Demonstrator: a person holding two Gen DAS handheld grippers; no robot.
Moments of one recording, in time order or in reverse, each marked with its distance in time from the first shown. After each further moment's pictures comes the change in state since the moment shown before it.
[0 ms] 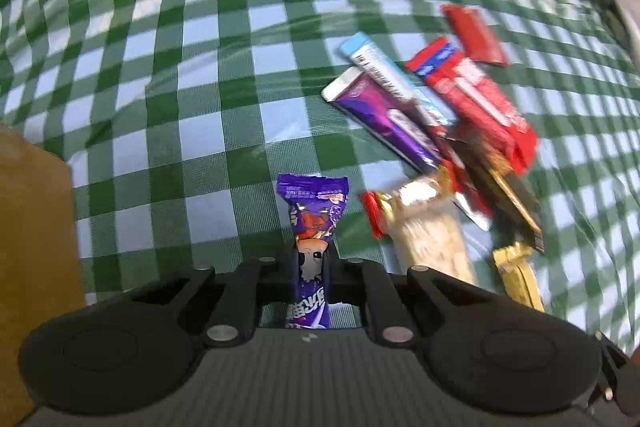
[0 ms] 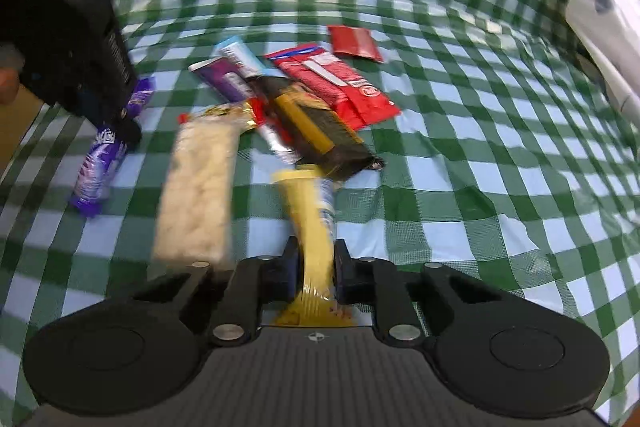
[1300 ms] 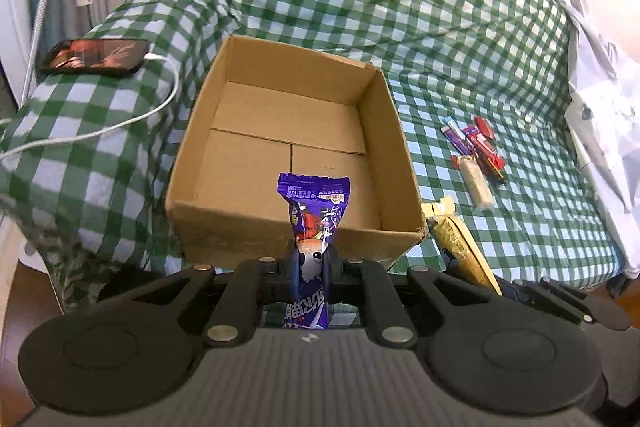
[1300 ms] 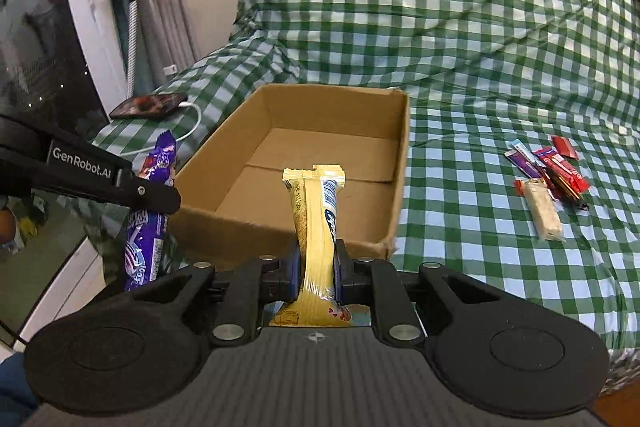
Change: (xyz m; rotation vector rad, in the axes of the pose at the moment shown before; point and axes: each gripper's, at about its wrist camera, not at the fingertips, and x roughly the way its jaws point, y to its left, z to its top) left arm -0.344 0.250 -0.364 -0.290 -0.358 -0.025; right arm -0.363 0.238 -0.063 -0.127 -0.159 0.439
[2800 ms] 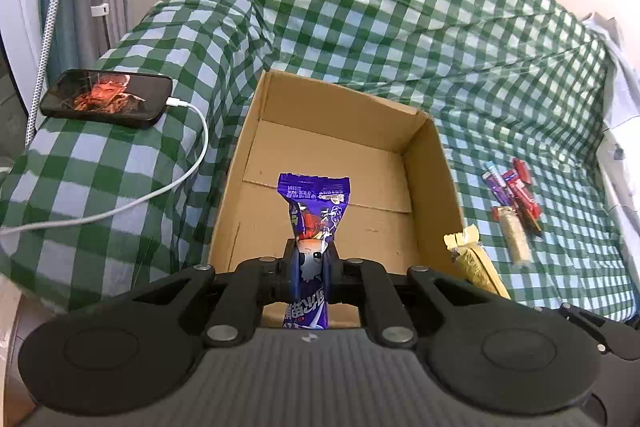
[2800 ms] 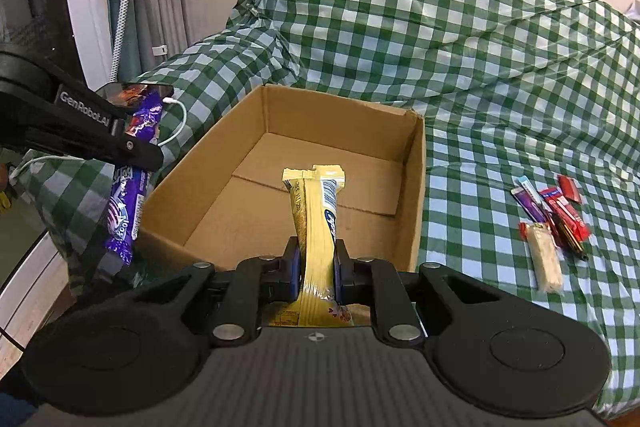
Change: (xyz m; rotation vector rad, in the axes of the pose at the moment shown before) left arm 0.060 0.026 0.074 -0.042 -0.018 0.062; right arm 0.053 0.013 0.048 -0.098 0.046 -0.046
